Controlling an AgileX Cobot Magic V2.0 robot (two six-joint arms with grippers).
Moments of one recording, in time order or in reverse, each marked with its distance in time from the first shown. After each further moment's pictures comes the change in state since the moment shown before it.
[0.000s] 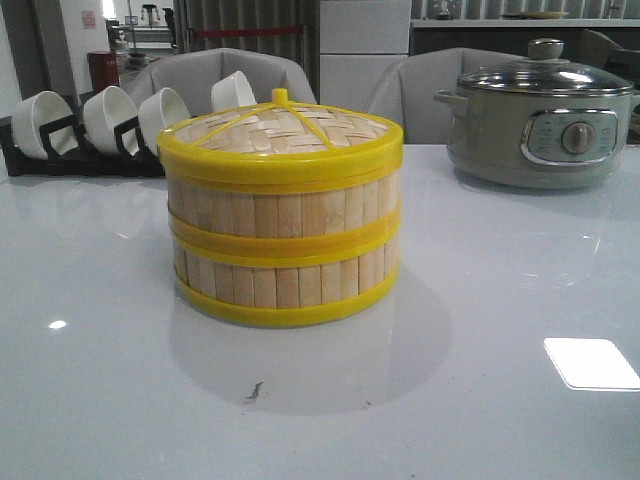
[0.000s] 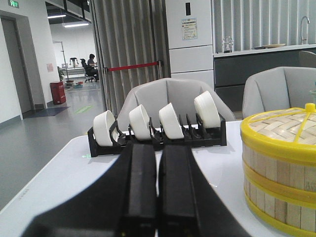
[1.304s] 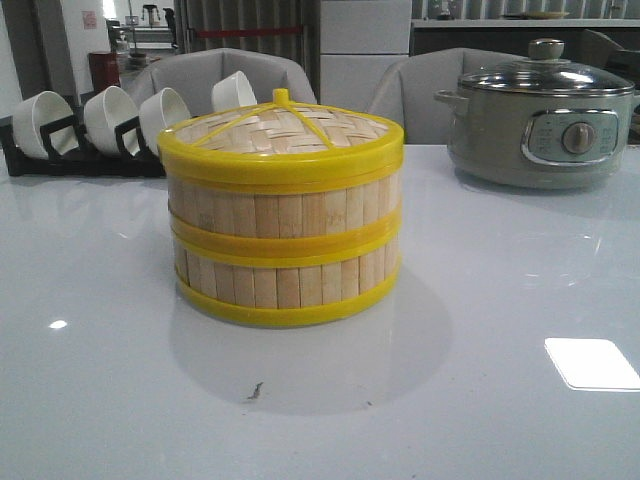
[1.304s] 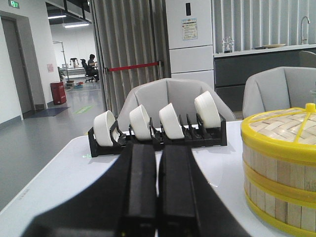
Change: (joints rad) left arm 0.000 0.000 0.000 0.000 0.000 0.000; right arm 0.000 -0.450 0.271 0.086 0.107 0.002
